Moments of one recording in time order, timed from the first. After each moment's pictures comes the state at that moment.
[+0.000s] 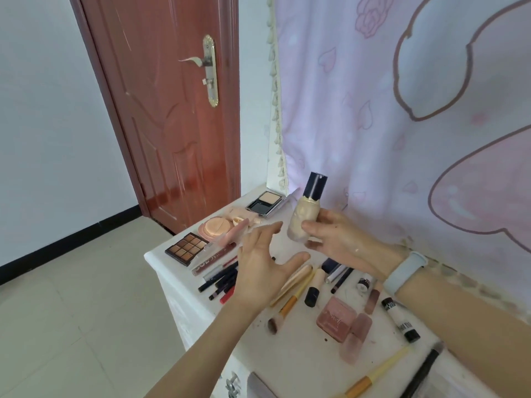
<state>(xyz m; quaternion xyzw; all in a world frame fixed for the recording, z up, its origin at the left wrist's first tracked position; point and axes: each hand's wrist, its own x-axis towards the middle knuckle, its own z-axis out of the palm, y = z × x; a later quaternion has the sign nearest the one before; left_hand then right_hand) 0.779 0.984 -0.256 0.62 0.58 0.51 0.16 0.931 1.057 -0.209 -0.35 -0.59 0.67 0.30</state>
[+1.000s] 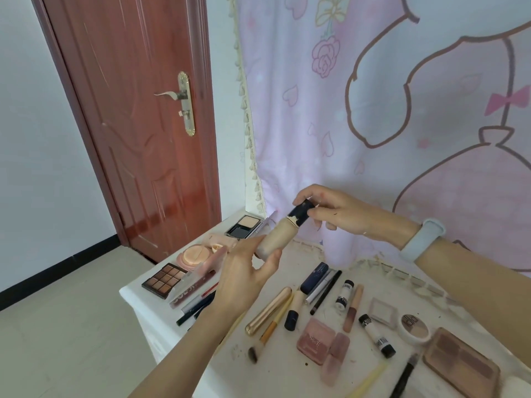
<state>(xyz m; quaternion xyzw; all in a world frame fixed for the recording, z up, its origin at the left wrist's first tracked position) 0.781 0.997 -0.220 0.68 0.52 0.51 0.12 0.970 1.067 -0.124 -0.41 -0.80 0.37 0.23</state>
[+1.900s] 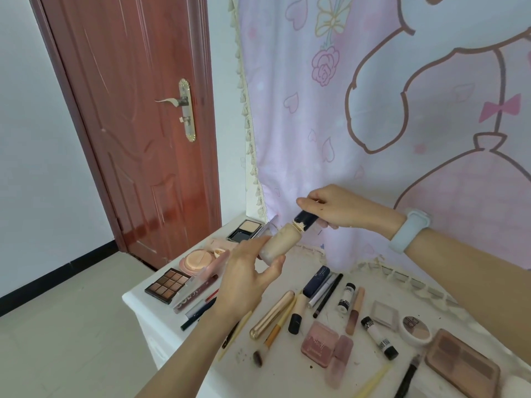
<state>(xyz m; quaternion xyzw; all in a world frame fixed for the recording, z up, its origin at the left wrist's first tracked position) 0.774 1.001 -0.222 0.70 0.50 0.49 0.11 0.952 1.070 -0.107 -0.50 -0.82 0.20 0.16</state>
